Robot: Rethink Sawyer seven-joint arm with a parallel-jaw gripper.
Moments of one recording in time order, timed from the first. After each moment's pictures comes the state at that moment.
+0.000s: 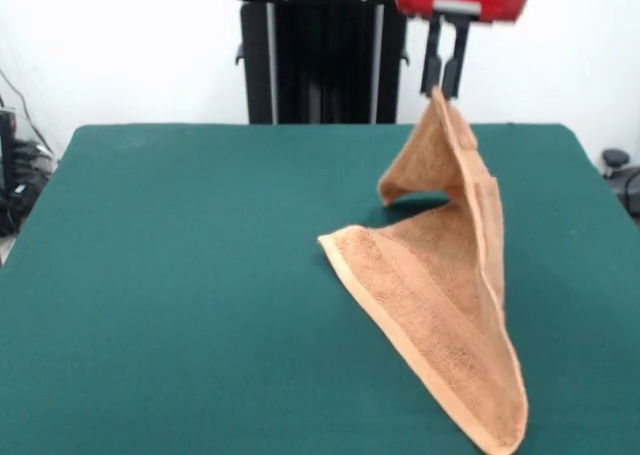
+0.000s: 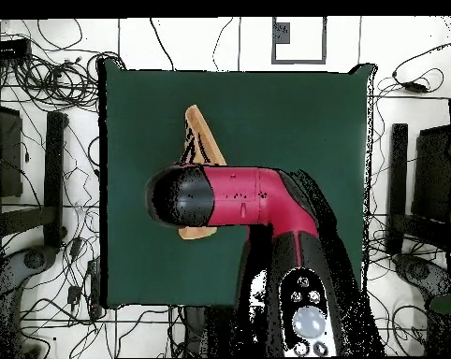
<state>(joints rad) -0.12 -0.85 0.09 1.63 -0.15 0.72 2.08</state>
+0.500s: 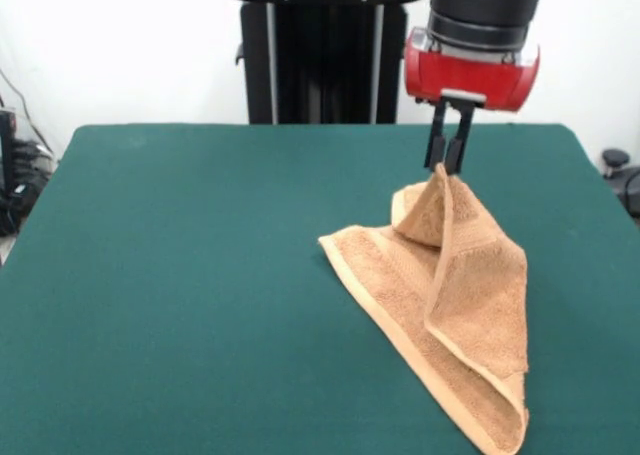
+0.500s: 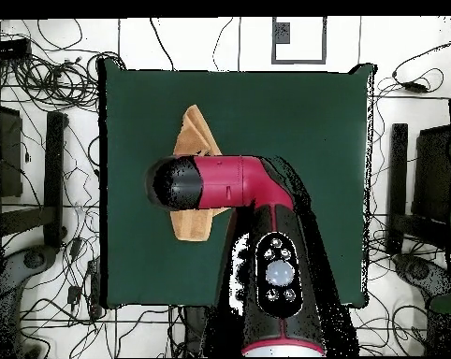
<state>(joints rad) -0.06 -0.70 0.03 1.54 -0.16 0.66 2.08</state>
